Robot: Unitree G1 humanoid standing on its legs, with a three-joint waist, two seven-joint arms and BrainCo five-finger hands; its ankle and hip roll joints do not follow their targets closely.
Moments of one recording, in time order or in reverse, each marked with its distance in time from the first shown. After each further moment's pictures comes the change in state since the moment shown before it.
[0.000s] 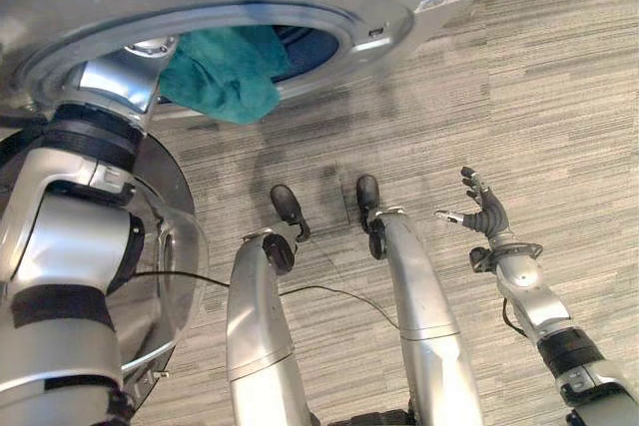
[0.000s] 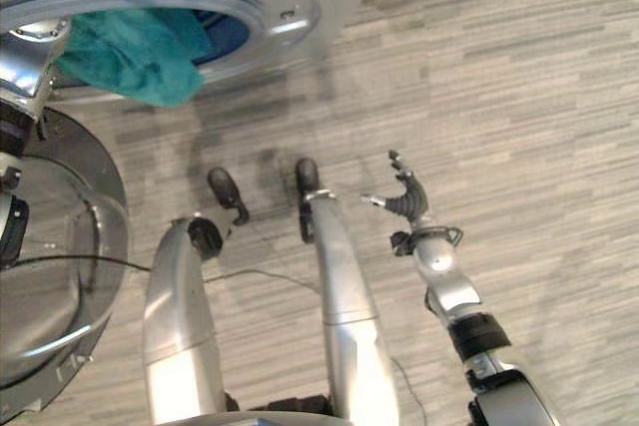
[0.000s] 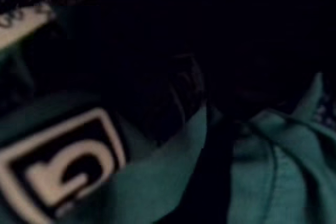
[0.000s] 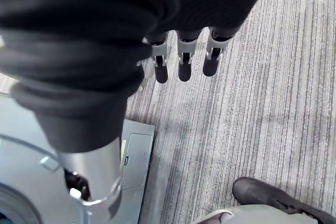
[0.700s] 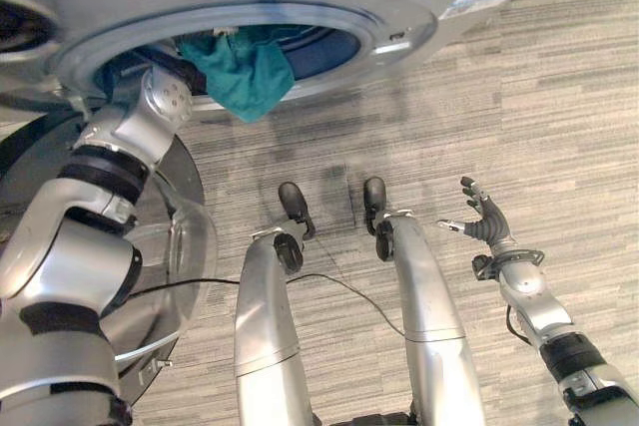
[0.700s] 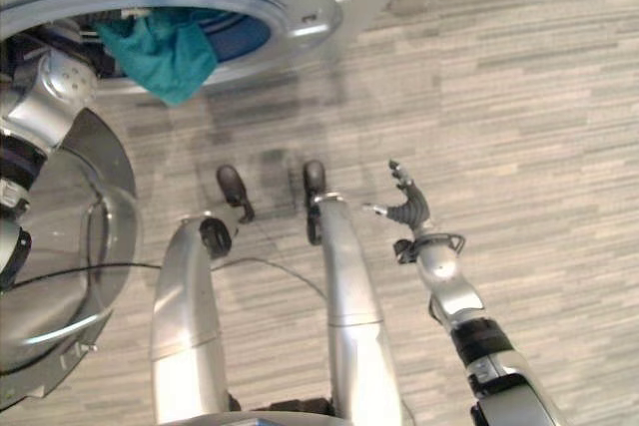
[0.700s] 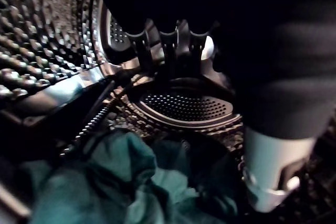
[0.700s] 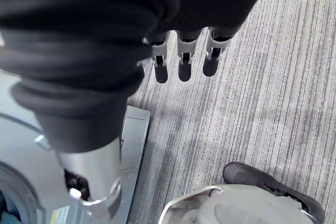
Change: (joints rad) left arm 0.170 0.037 -0.138 0.051 0.354 0.024 -0.259; right arm 0.021 -0.005 0.000 0.048 -0.002 -0.018 0.029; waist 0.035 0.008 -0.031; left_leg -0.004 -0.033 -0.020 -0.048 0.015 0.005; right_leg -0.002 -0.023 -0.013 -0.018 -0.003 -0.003
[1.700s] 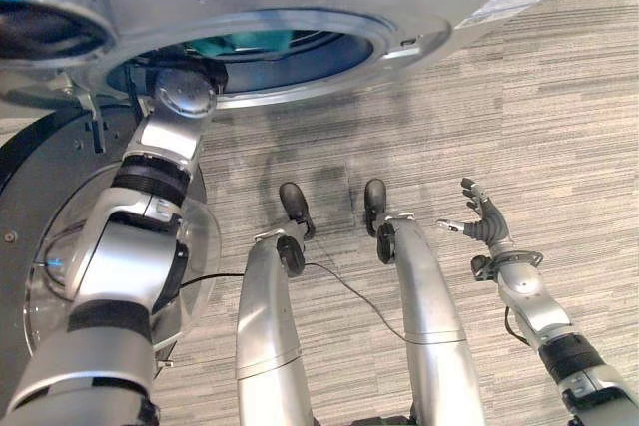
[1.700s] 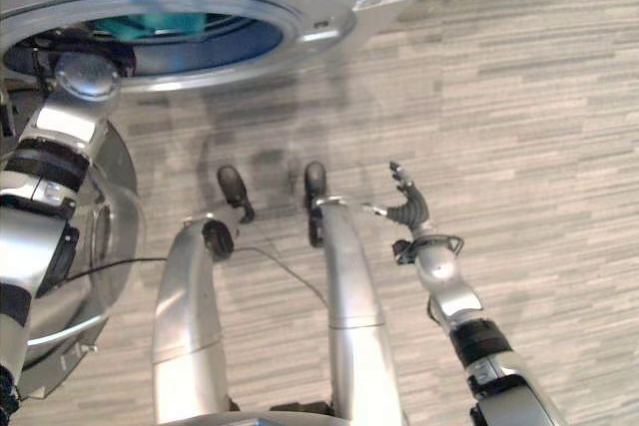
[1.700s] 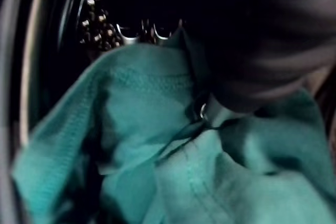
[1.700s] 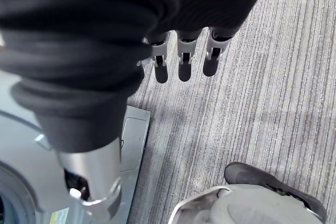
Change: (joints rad) left arm 0.008 -0.217 0.355 0.037 -0.402 -0.010 0.097; right arm 0.002 0.012 0.015 -0.010 0.018 0.016 -0.026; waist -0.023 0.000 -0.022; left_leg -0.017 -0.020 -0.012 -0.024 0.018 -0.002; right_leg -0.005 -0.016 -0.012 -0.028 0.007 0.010
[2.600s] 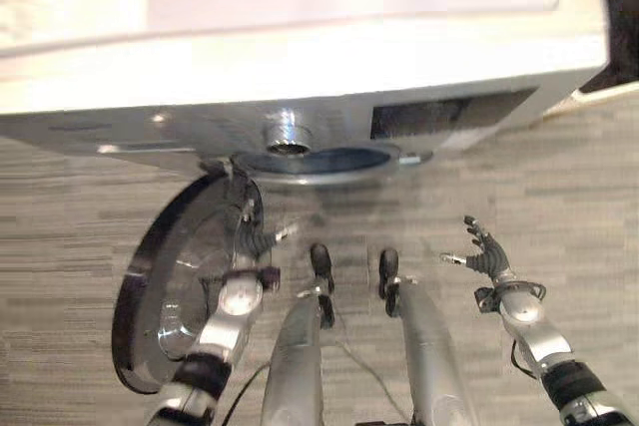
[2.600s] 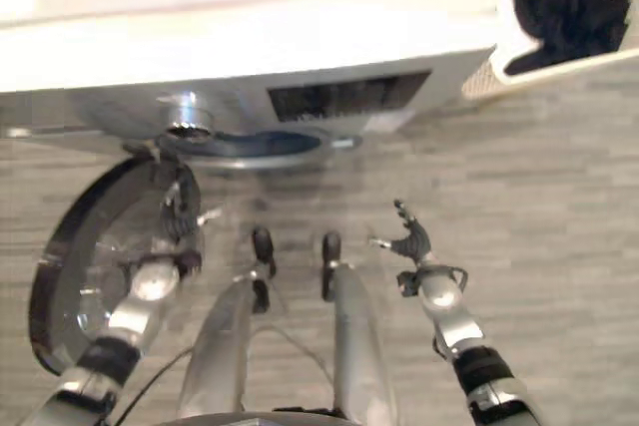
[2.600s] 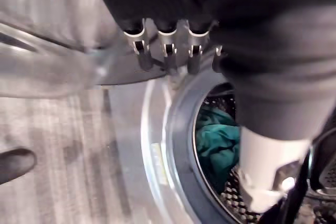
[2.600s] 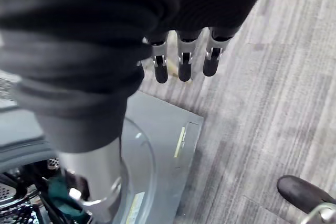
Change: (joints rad) left arm 1.052 -0.271 0.081 -0.414 -0.044 -0.041 -0.266; right arm 0.131 0.021 -0.032 0.072 -0.068 0.055 0.018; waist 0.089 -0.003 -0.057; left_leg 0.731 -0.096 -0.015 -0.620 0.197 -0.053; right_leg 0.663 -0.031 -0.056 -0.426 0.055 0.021
